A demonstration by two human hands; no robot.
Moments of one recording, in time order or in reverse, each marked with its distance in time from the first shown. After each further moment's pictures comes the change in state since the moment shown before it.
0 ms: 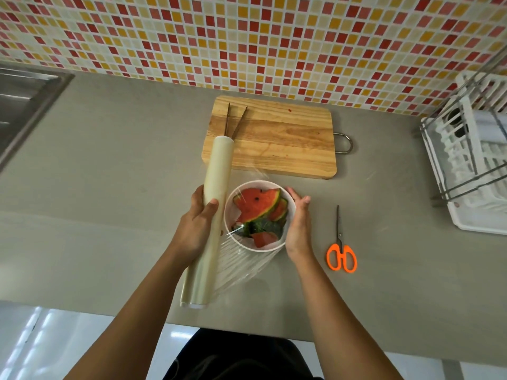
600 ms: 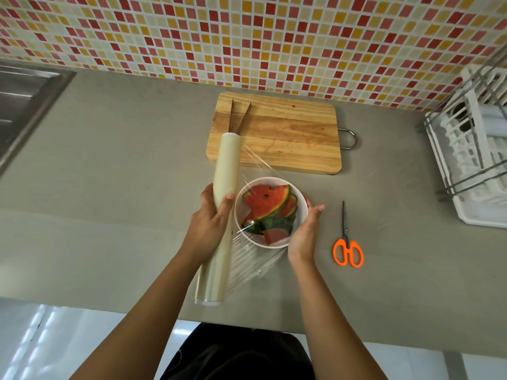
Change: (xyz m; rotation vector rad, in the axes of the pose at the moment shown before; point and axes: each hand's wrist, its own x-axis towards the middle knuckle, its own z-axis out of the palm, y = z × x) left_hand -0.005 0.001 0.009 0.136 0.026 0.049; right_hand -0.022 -0.001 0.012 0.216 0.262 0.094
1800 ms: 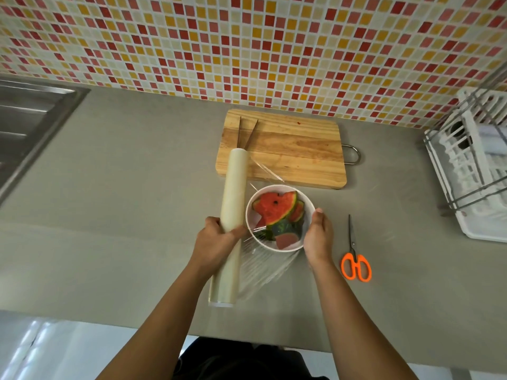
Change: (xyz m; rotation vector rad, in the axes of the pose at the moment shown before) left_hand 0.009 -0.016 -0.004 0.026 0.024 -0.184; right_hand 0.023 -0.013 0.000 -0.462 0.160 -0.086
